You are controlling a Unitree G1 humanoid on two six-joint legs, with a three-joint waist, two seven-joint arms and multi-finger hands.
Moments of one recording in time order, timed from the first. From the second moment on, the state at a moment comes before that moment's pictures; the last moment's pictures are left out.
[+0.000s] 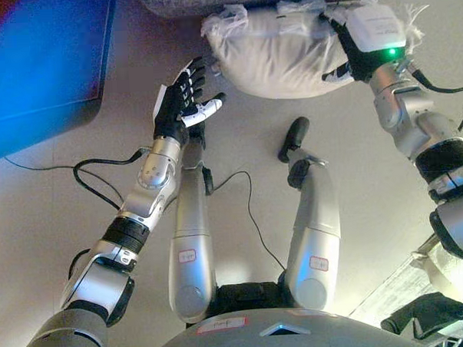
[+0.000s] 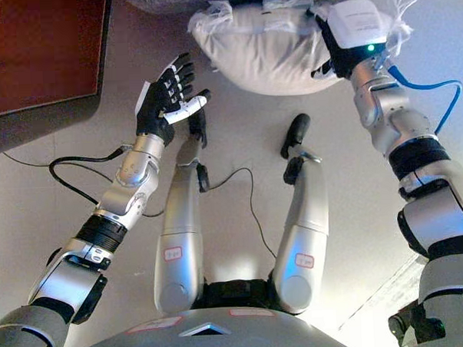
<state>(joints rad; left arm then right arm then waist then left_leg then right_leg) -0.48 0.44 -0.44 0.41 -0.52 -0.23 0.17 -0.98 -0.74 0.66 0.84 -0.58 -0.07 -0.32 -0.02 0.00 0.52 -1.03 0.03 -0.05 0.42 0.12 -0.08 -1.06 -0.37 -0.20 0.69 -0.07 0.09</state>
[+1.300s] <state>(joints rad) -0.51 0.38 -0.37 0.38 -0.60 -0.23 0.22 -1.23 -0.69 0.82 0.84 -0.36 -0.02 -0.13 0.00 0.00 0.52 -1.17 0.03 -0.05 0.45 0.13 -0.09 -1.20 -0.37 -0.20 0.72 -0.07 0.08</state>
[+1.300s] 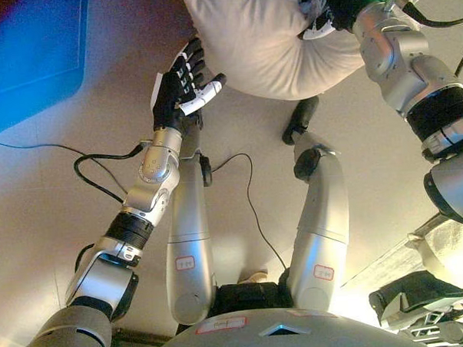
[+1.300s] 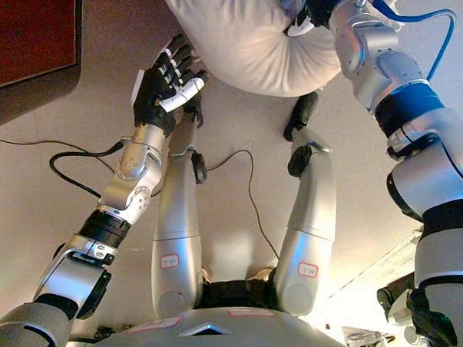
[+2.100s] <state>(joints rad) -0.42 0.30 -0.23 0.49 -0.57 -0.23 0.39 -0.75 -0.71 0.49 0.39 -0.51 0.00 -0.23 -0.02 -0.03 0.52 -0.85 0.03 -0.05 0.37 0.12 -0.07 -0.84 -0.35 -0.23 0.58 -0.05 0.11</state>
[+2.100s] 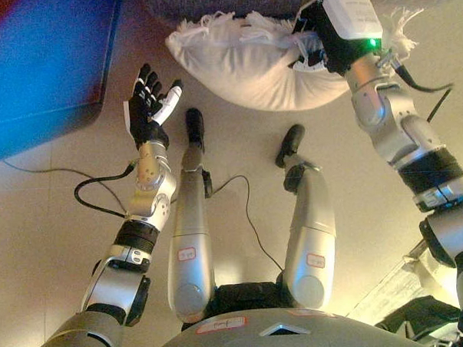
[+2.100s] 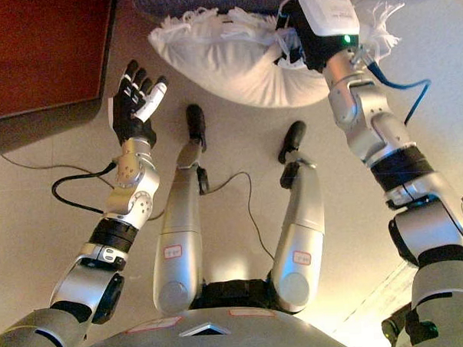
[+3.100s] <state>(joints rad) -0.09 0.30 -0.06 0.46 -0.51 -0.17 0.20 -0.35 -0.70 0.10 -0.07 -0.47 -0.14 -0.21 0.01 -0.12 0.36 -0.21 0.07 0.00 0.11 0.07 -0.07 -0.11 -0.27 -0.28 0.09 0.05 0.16</state>
